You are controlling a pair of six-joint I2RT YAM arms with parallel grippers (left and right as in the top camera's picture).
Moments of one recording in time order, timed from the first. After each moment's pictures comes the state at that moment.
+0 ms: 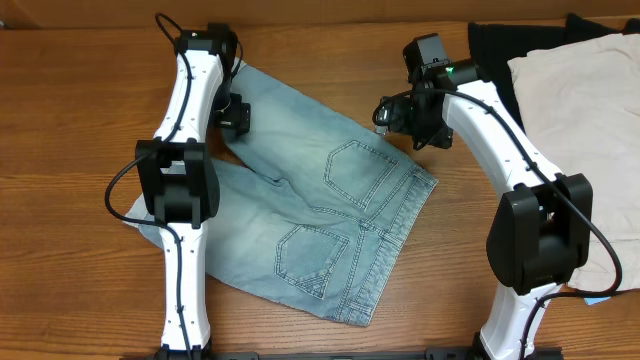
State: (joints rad) left arm -0.07 2.63 2.45 -1.48 -0.22 -0.11; right arm 0.26 2.03 1.72 -1.06 -0.07 0.46
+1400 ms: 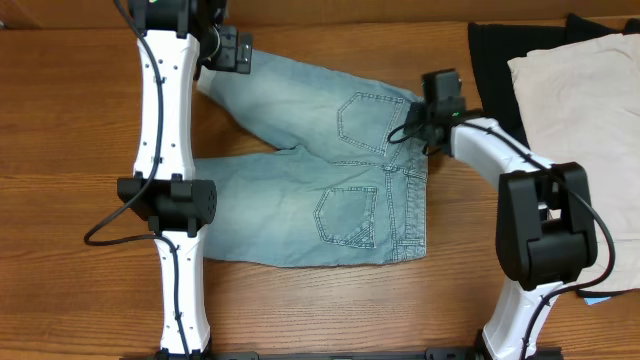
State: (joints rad) left arm -0.09 2.51 2.91 -1.59 -0.02 -0.01; right arm 0.16 2.03 1.34 -0.32 0.09 0.42
